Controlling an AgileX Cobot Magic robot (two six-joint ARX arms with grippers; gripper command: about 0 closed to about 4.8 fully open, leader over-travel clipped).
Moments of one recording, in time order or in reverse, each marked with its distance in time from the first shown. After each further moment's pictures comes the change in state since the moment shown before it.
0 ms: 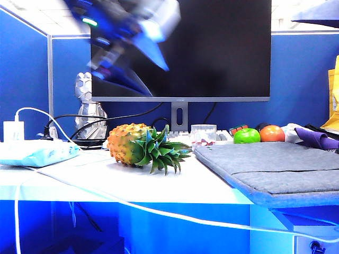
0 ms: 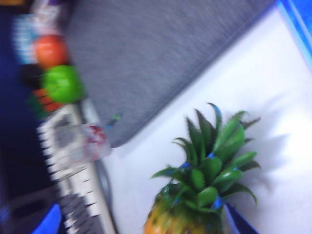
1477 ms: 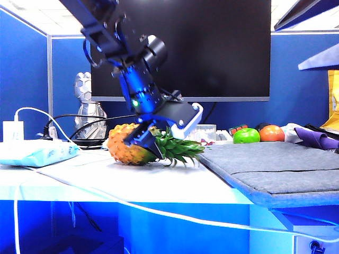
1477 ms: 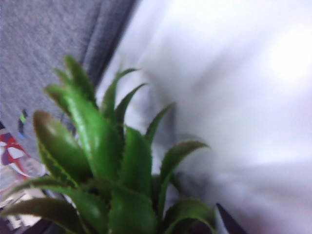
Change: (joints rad) left arm -0.015 0.495 0.298 0.072 -0.212 0.193; right arm 0.008 0.035 0.000 -0.360 -0.001 -0.190
